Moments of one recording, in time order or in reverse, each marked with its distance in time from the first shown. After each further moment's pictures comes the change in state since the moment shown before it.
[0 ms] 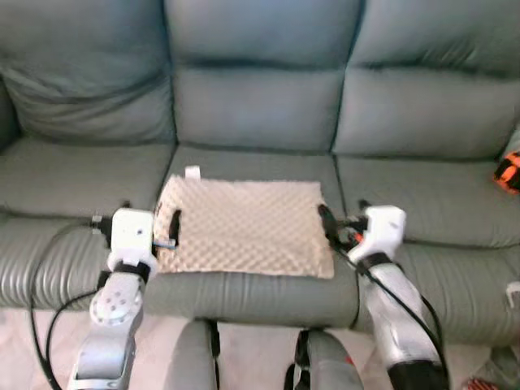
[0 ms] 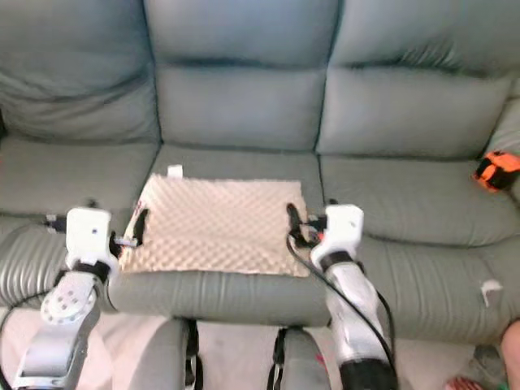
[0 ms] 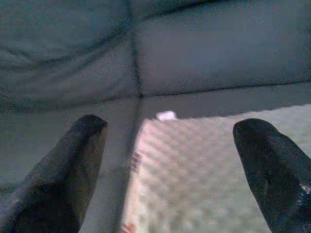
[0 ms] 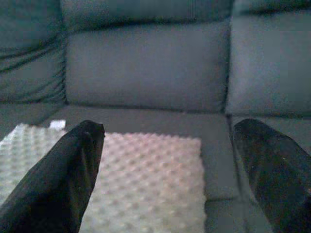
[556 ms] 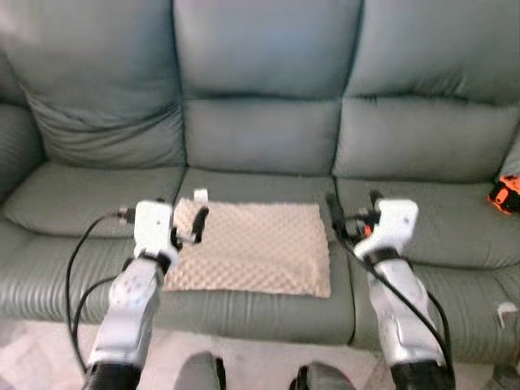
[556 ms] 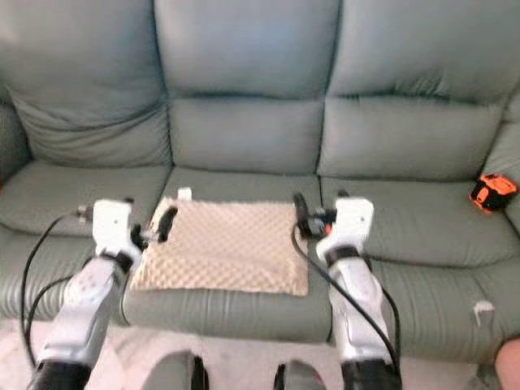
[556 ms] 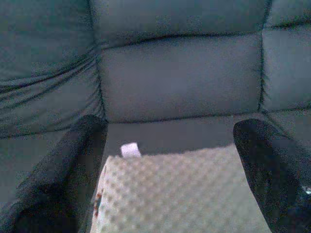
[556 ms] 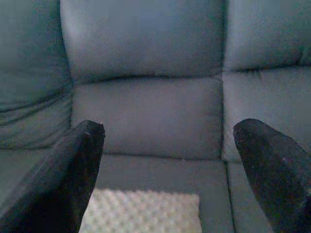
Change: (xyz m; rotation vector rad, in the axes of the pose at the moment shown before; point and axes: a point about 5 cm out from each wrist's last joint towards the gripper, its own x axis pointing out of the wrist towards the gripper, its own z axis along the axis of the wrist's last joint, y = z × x) left arm 0.028 -0.026 0.002 -0.079 -0.021 -0.159; right arm 0.010 0.003 0.020 0.006 -0.071 -0.028
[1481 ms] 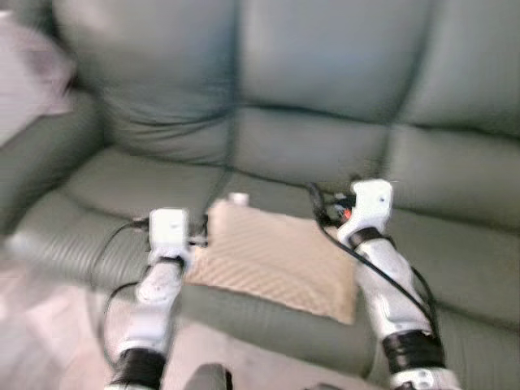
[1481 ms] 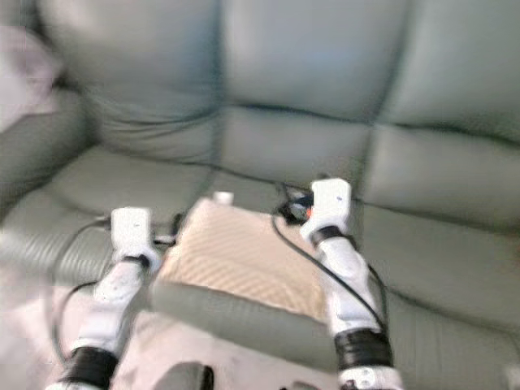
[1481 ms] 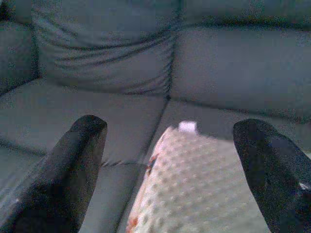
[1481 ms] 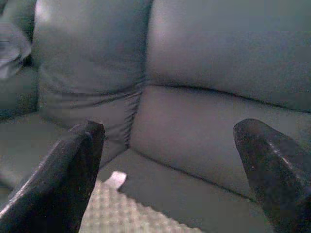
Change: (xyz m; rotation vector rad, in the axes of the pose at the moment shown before) left arm 0.017 -0.022 -0.020 -0.024 0.070 0.104; right arm 0.024 0.011 -0.003 -0.070 0.039 0.081
